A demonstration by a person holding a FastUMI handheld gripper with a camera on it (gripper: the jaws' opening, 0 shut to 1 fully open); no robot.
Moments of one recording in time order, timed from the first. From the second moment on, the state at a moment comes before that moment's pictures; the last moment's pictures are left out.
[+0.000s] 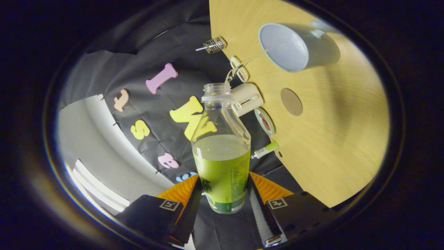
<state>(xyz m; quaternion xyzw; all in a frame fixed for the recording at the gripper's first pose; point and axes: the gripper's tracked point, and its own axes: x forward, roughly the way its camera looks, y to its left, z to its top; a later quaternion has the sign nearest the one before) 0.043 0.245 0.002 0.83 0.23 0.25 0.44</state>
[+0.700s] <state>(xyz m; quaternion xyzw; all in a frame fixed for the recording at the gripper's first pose) 0.043 0.238 0.007 0.85 0.22 0.24 0.42</state>
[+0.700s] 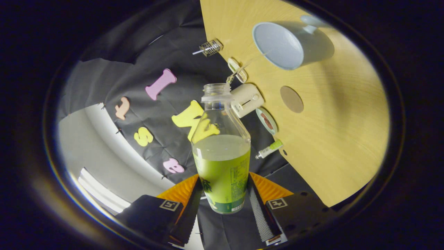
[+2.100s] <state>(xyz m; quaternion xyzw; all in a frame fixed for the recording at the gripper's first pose) 0.047 0.236 0.004 0.84 0.21 0.23 0.43</state>
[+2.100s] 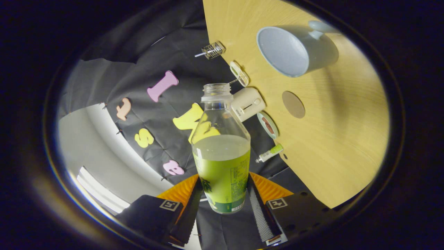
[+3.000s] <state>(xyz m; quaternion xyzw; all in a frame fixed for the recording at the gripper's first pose) 0.044 0.220 -0.039 0.50 0.20 0.20 0.82</state>
